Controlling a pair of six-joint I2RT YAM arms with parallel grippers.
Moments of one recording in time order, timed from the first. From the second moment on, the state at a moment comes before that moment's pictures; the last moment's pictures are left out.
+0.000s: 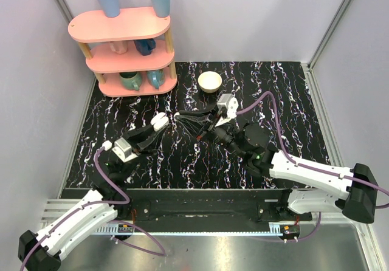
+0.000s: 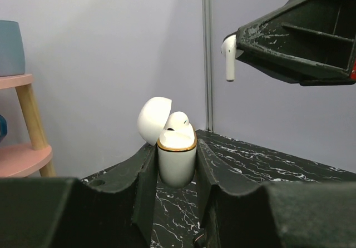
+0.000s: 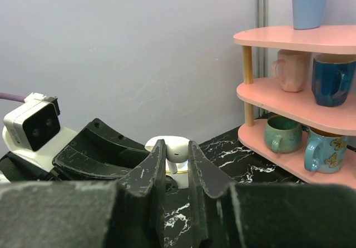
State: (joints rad) left arm -0.69 0.42 0.22 0.77 0.10 0.02; right arm 1.11 1.17 0.88 0.68 0.06 0.17
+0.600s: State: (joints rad) left arm -0.69 0.49 0.22 0.84 0.13 -0.05; right arm 1.13 1.27 0.89 0.74 0.06 0.16
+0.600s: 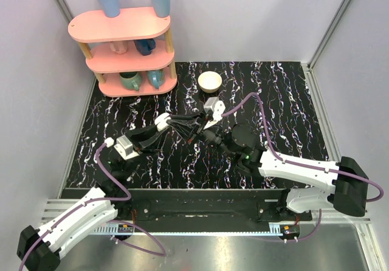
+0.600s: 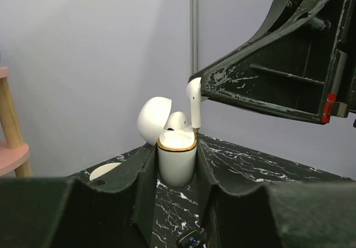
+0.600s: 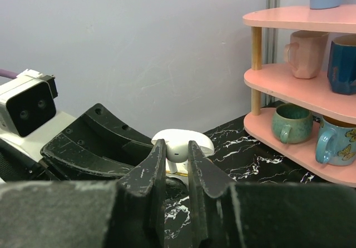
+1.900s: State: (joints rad) left arm -0.69 0.53 0.22 0.92 0.16 -0.06; right arm 1.15 1.33 0.91 0.80 0.06 0.15
